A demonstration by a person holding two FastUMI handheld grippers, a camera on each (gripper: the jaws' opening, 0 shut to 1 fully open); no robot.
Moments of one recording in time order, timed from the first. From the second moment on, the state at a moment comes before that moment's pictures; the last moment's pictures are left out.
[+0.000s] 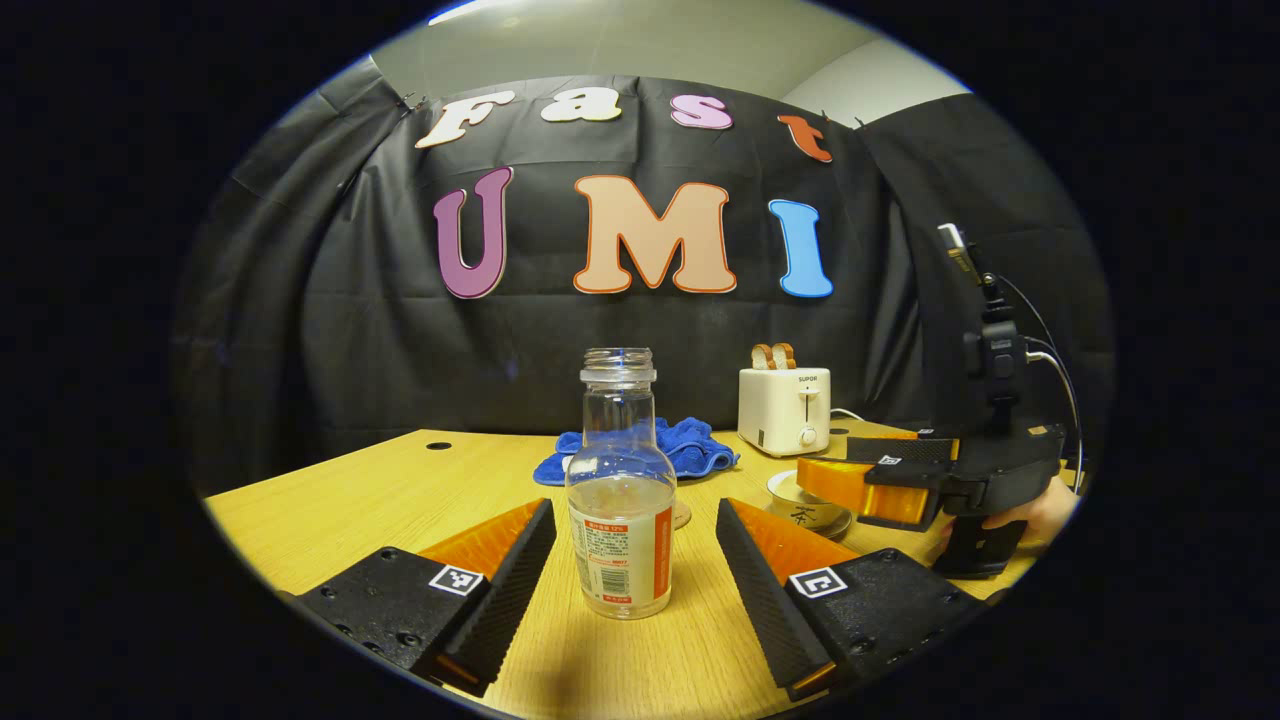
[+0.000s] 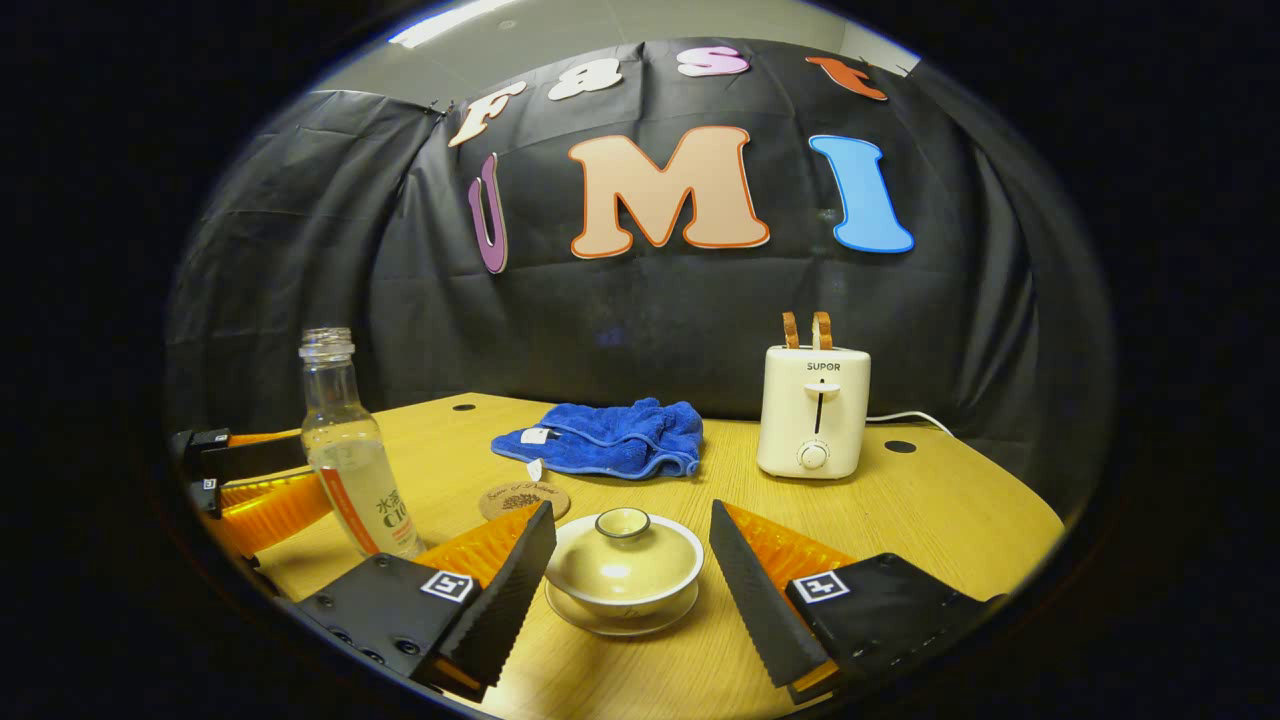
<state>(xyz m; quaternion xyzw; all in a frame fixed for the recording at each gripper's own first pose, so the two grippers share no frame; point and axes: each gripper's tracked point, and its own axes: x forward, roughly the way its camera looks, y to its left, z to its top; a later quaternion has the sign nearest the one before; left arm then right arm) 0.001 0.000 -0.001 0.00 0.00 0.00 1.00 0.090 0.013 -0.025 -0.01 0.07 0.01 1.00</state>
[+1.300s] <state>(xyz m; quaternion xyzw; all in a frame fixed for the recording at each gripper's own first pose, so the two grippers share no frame) 0.003 -0.006 -0.001 0.00 0.00 -0.02 1.00 0.095 0.001 -0.014 -0.06 0.04 -0.04 1.00</state>
